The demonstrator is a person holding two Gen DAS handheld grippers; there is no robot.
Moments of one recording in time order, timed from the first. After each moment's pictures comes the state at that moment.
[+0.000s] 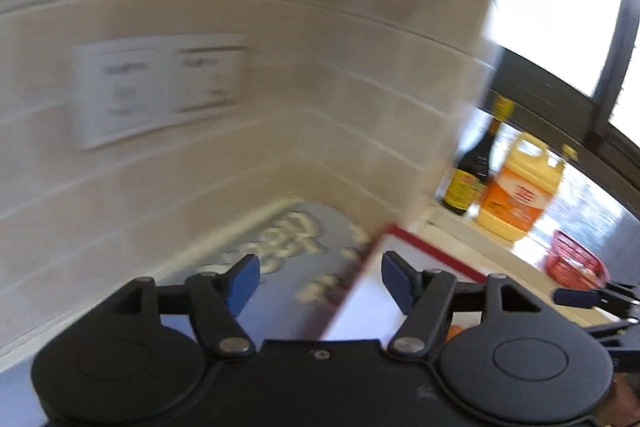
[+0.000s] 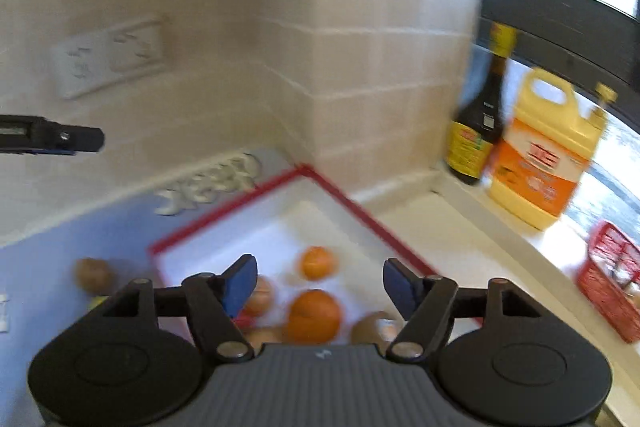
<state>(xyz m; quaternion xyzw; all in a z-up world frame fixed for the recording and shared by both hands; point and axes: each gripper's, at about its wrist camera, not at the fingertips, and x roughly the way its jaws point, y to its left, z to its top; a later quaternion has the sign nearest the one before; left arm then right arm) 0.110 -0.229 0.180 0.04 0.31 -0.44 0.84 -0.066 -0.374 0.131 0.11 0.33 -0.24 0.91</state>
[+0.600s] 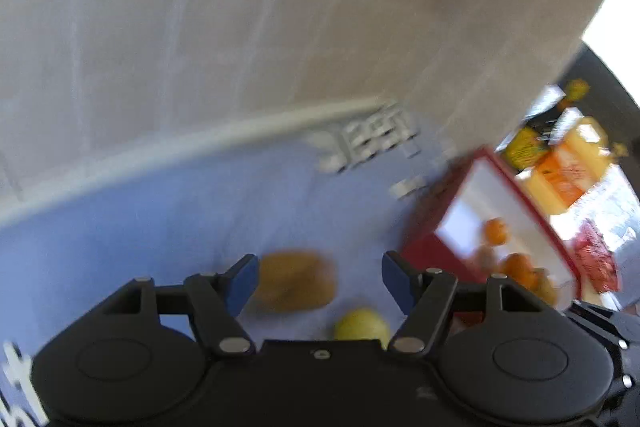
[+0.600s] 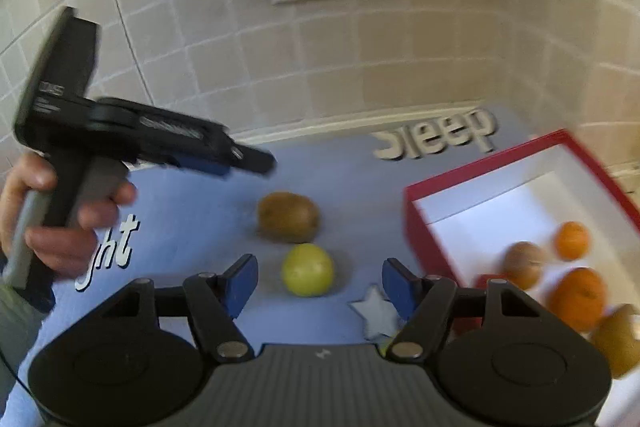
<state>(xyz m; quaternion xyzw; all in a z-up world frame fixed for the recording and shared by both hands) 0.165 -0.148 0.067 -0.01 0.45 -0.38 0.81 0.028 -0.243 0.072 0.10 0.37 -0.03 0.92</state>
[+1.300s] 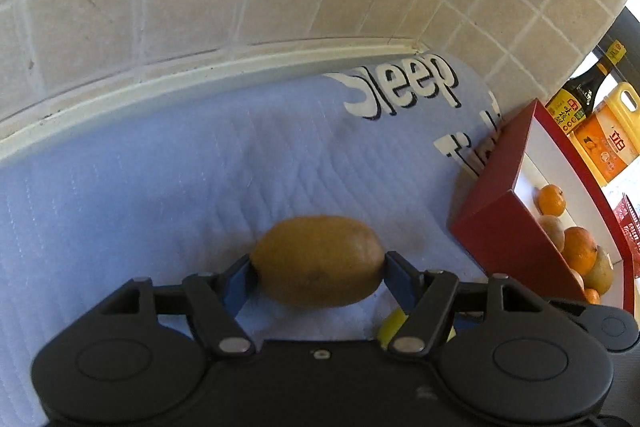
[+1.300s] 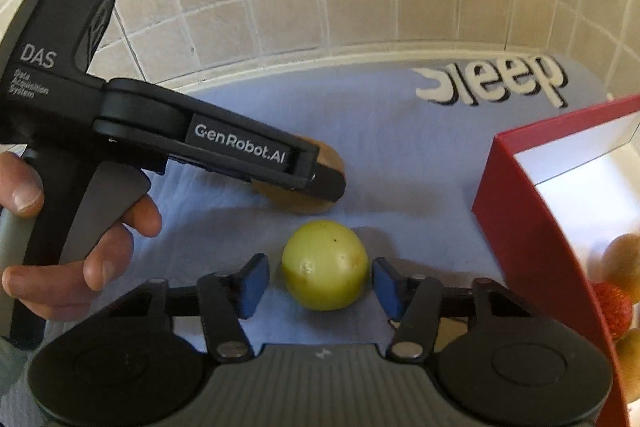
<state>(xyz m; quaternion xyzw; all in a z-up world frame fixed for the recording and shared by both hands) 0.176 -0.181 0.001 0.01 0.47 -0.38 0.80 0.099 -0.231 -0.002 0.09 0.42 -0.01 0.90</state>
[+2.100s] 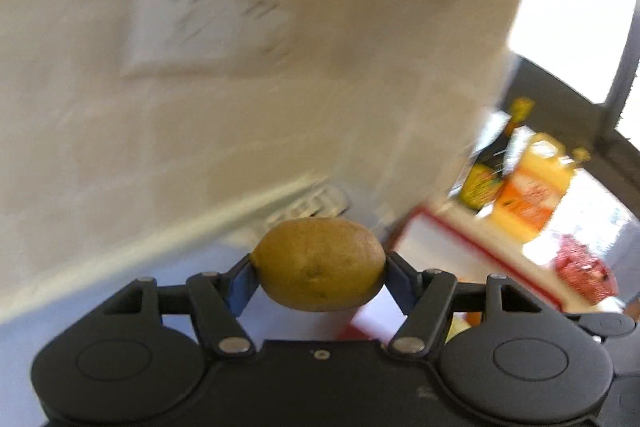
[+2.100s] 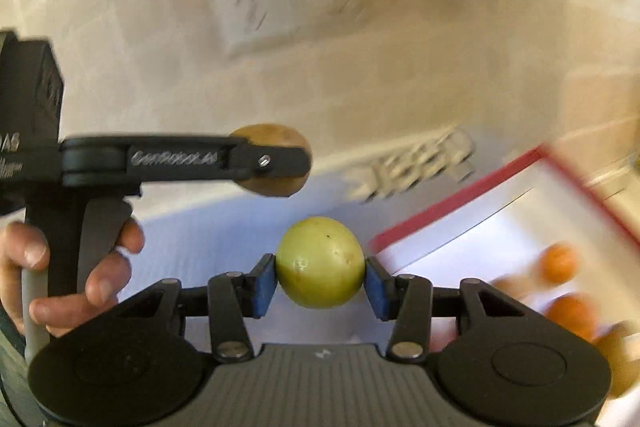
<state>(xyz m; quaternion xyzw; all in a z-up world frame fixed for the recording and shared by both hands) 0.124 -0.210 0.124 0.00 0.29 -0.47 0.83 0.026 -0.284 0.101 0.14 0.30 -0.08 0.94</state>
